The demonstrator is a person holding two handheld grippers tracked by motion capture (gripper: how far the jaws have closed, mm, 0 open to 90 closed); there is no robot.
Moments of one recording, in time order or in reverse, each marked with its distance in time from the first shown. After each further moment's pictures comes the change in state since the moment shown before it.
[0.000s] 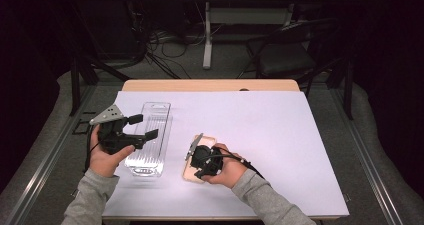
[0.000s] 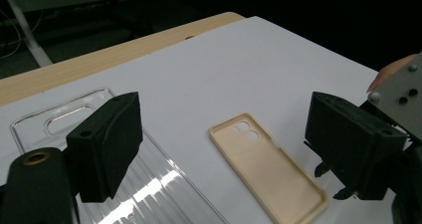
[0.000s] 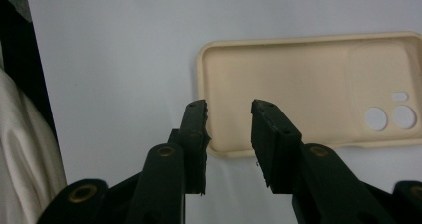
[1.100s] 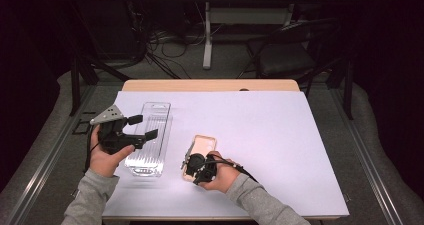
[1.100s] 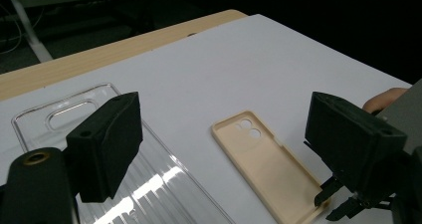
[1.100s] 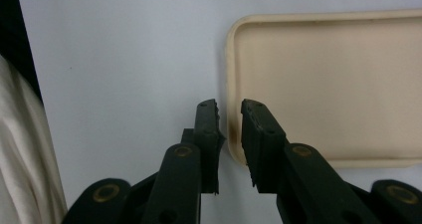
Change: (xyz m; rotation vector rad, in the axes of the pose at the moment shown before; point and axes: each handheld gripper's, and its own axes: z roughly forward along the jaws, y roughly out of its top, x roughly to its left) left arm 0.003 -0.003 0.001 0.007 0.003 -0.010; right arm 0.008 -0.001 0.032 0.093 0.054 -0.022
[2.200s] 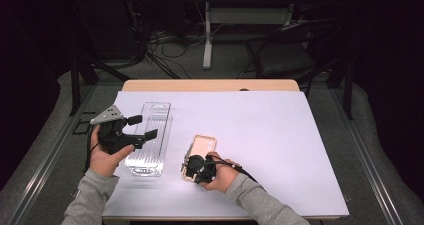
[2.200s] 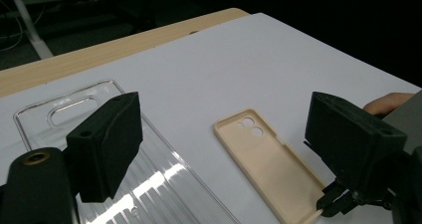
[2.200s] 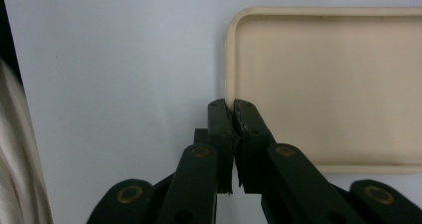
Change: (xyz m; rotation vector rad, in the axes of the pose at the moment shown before) left arm 0.002 -0.002 0.001 0.006 0.004 -0.010; right arm 0.000 0.000 0.007 0.022 -0.010 -0.036
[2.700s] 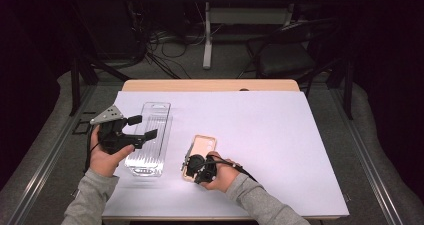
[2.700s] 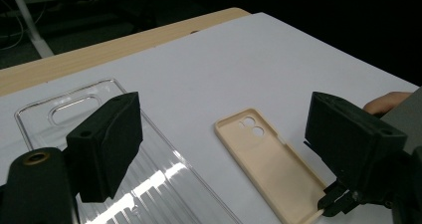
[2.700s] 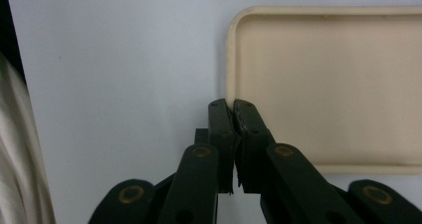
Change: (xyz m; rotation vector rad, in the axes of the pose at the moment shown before) left arm 0.001 -0.001 0.000 0.000 0.002 -0.001; right arm -0.002 -0.001 0.000 -0.005 0.011 -0.001
